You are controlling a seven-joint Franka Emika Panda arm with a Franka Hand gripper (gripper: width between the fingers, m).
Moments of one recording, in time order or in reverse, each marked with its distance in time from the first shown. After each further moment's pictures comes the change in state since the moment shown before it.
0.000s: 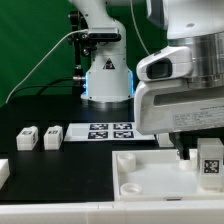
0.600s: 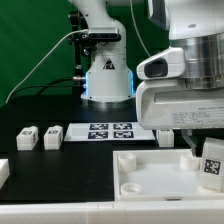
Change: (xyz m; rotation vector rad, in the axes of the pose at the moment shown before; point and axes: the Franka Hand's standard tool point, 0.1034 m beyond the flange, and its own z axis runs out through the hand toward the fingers) arm 0.000 0.001 0.000 0.009 -0.003 0.397
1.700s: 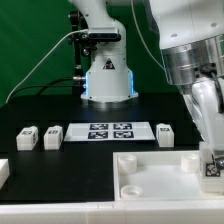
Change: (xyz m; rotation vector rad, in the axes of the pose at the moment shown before) arm -0.001 -0.003 0.007 0.096 -0.049 1.127
